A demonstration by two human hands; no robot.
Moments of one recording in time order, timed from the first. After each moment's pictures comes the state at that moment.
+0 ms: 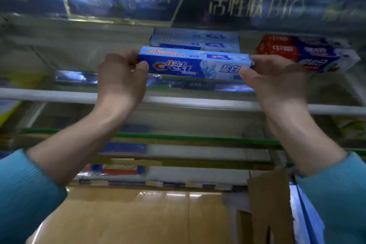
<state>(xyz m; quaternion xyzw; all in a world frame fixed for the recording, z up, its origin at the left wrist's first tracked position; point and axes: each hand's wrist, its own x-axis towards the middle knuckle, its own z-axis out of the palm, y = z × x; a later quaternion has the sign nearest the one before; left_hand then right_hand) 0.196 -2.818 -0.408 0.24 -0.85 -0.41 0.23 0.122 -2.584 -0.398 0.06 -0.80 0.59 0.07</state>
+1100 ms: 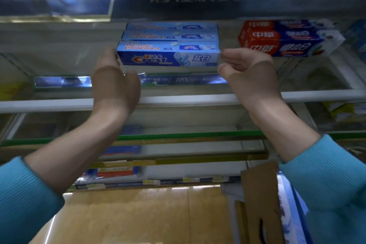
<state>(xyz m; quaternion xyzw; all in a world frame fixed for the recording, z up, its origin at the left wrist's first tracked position) 0.174 -2.793 -0.425 0.28 -0.85 -0.40 0.21 0.108 -2.574 -0.410 0.08 -0.84 0.54 0.02</state>
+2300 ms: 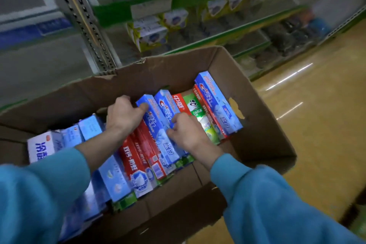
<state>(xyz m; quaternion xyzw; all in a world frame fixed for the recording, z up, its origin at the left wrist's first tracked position) 0.173 -2.296 -0.578 0.16 -0.91 -0.35 -0.16 0.230 -2.136 -0.571 -0.09 -0.93 0.27 -0.23</state>
